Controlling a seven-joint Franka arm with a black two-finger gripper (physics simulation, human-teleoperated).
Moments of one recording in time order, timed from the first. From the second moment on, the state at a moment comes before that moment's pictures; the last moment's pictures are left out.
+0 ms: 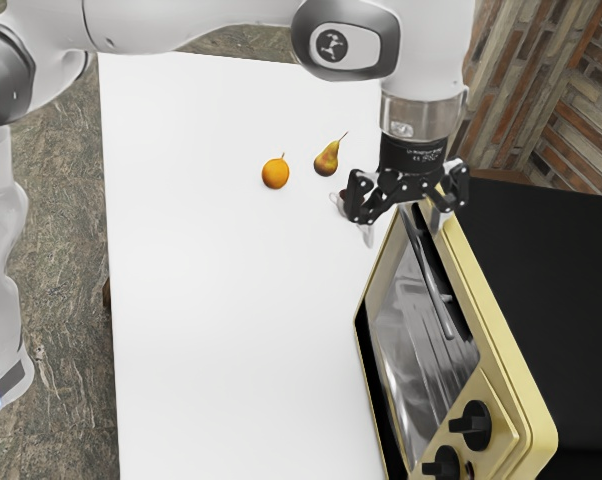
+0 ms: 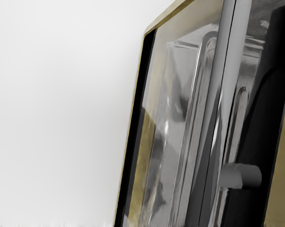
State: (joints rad) arm -0.24 0.03 -0.26 -1.36 0.02 1.63 -2.04
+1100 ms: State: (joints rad) arm -0.06 -0.06 -0.48 -1.51 0.03 1.74 -1.95
